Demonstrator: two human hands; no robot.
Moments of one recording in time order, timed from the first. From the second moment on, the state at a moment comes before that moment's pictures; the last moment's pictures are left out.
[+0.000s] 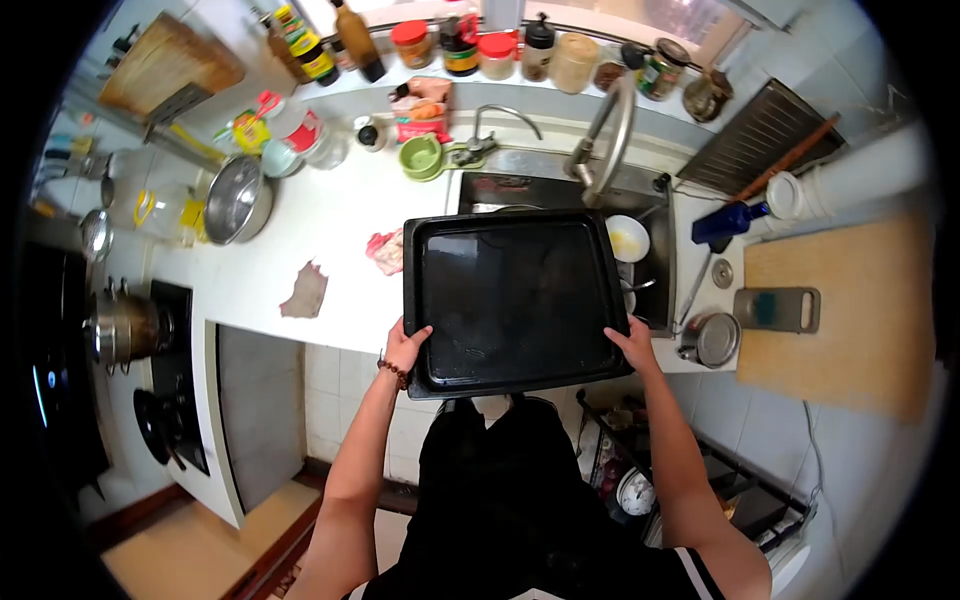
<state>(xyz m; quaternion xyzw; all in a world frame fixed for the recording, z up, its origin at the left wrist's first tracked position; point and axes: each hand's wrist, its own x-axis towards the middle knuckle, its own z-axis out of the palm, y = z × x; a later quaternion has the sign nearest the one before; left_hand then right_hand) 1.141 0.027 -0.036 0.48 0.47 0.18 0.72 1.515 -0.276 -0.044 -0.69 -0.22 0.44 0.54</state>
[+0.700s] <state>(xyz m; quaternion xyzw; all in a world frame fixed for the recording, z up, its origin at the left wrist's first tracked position) 1.107 0.049 -0.103 0.55 0.46 0.15 0.68 1.441 -0.294 -0.110 -0.76 -0.19 0.30 0.54</state>
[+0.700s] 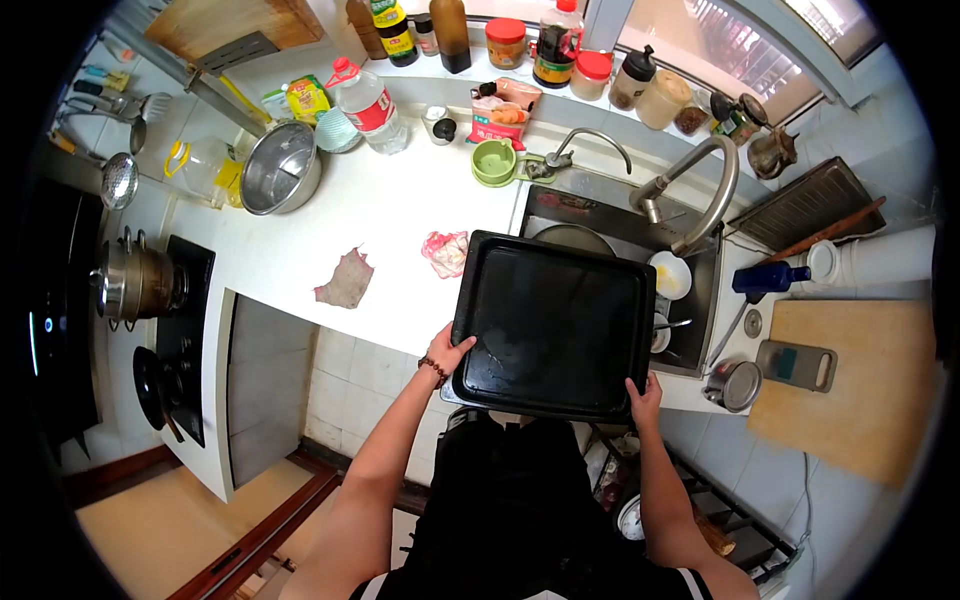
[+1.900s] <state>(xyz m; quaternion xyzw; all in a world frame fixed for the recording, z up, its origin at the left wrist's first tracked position) 1.094 0.035 -0.060 0.65 0.54 0.16 0.51 1.328 -0.050 -0.038 -0.75 -0.35 0.24 0.51</state>
